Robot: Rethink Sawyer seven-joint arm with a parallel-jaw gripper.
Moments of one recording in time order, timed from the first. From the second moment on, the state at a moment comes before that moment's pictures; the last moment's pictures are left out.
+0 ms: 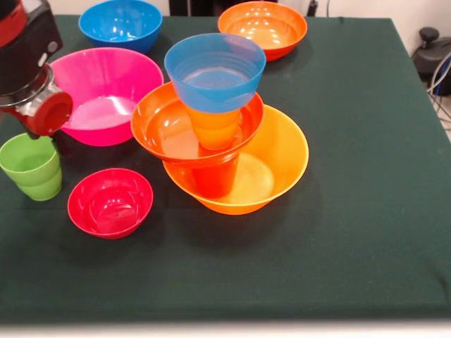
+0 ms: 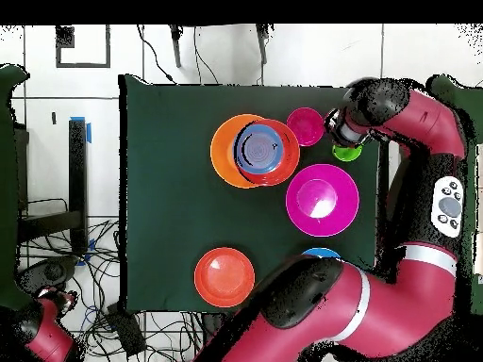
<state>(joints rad) -0.54 -0.19 0.11 0.70 -0.17 1.21 1.93</state>
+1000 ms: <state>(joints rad) -0.56 -0.16 0.11 0.70 -0.21 1.12 1.93</state>
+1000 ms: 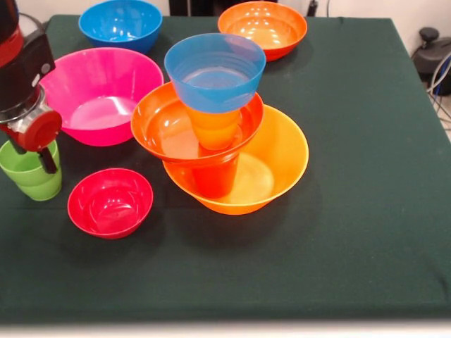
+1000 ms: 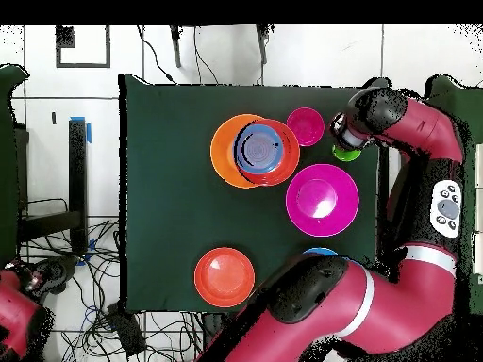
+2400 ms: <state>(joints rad) -0.56 -0.08 0.11 0.70 -0.23 1.03 1.93</state>
